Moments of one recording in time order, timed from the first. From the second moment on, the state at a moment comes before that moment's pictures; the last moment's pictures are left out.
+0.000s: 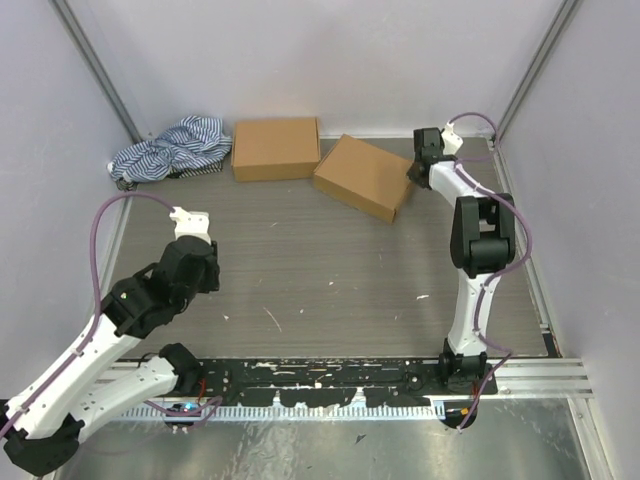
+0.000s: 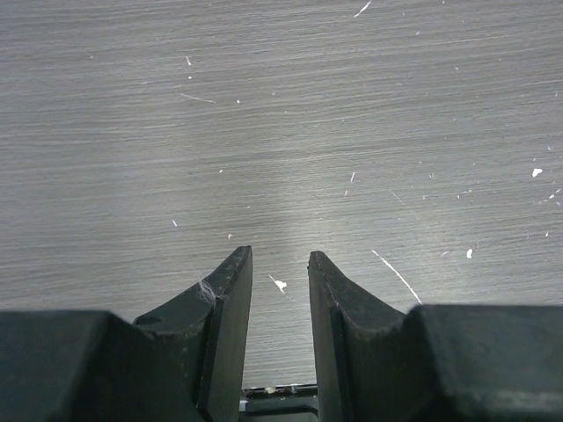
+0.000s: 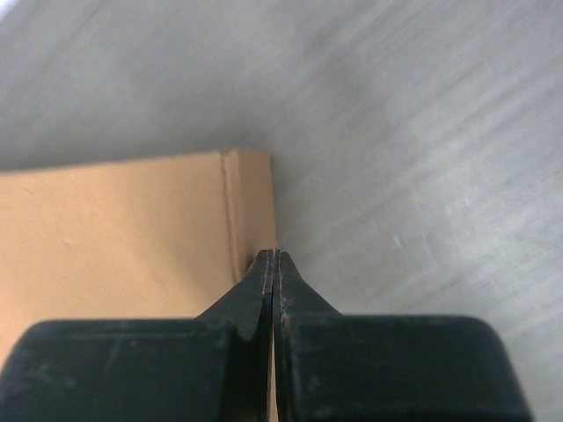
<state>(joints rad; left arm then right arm) -0.74 0.73 0.92 -0.92 -0.51 -0.43 0.09 2.07 1.56 -0.36 0.32 0.66</state>
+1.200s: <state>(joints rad) -0.74 0.73 0.91 -0.94 -0.53 -0.43 0.21 1.90 1.24 -0.36 0.10 0.56</state>
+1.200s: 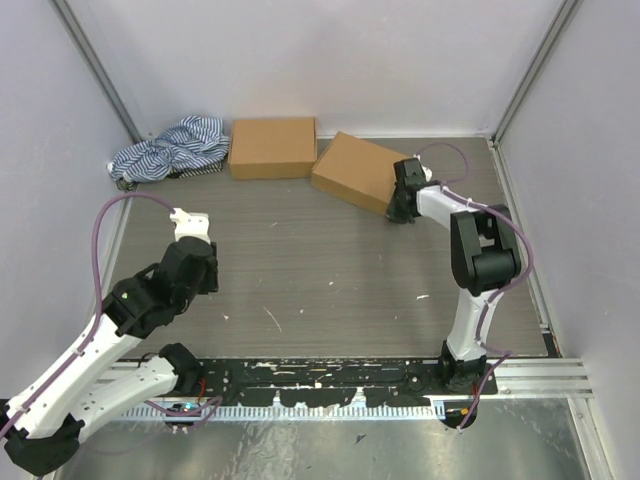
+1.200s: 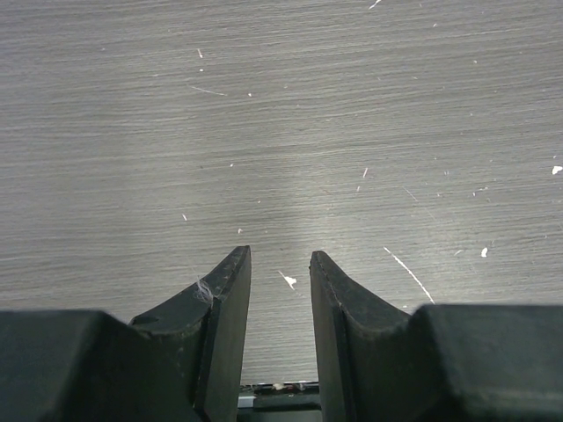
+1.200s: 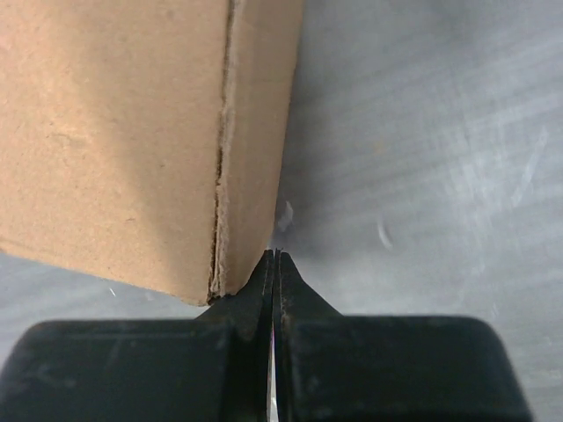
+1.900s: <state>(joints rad) -0.74 0.72 0.91 -0.95 -0.55 -0.45 0.06 2.20 1.66 -0.21 -0.05 0.63</state>
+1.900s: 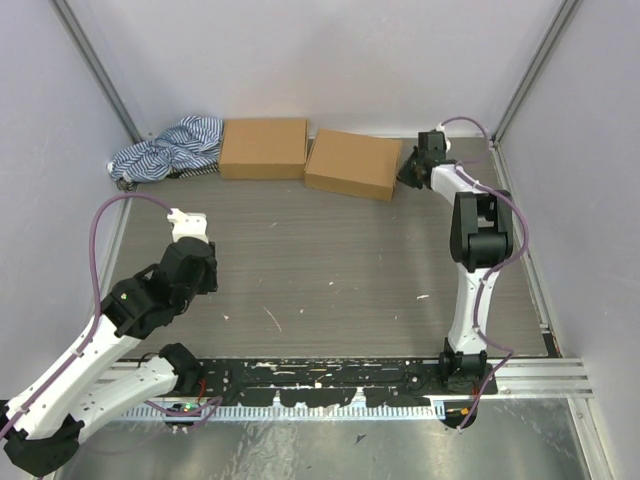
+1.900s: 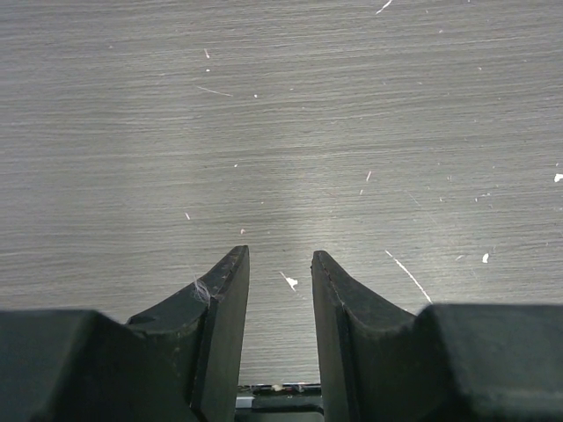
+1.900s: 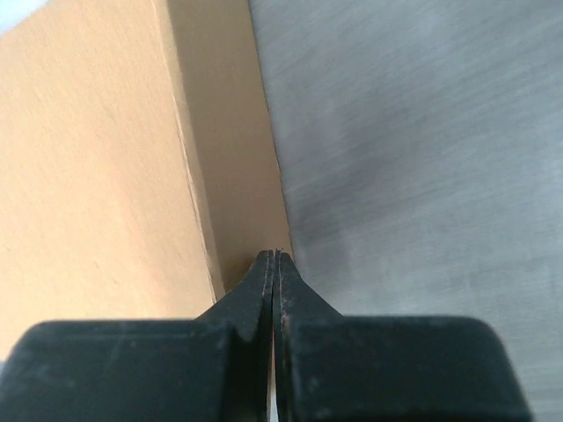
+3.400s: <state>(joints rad) -0.74 0.73 0.91 -0.95 -0.58 -0.46 0.16 2.26 1.73 -0.22 -0.15 0.53</state>
